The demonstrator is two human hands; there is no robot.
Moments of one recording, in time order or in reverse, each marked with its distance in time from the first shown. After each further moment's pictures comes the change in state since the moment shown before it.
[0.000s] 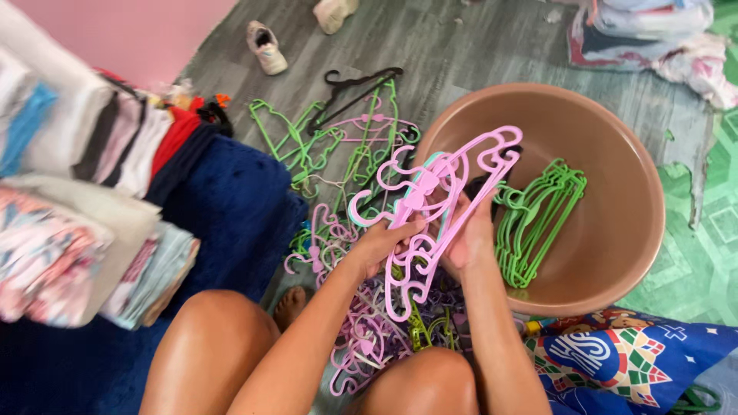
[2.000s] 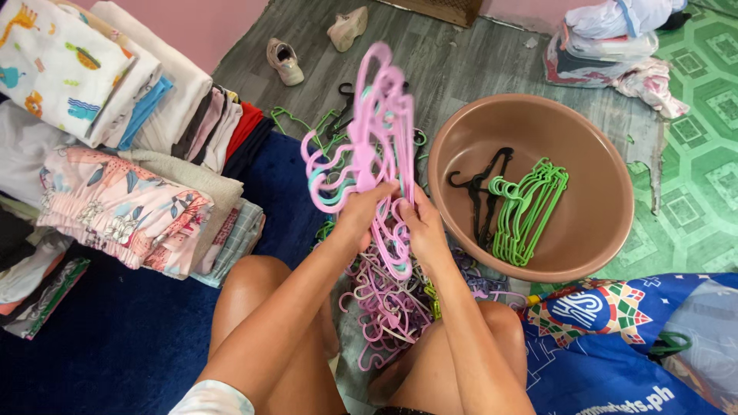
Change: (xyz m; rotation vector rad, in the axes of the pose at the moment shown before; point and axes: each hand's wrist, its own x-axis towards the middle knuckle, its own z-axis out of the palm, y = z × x) left_hand -0.114 0.073 -0.061 -0.269 0.149 0.157; right_hand -0.125 0.121 0.127 -1.004 -0.191 -0.425
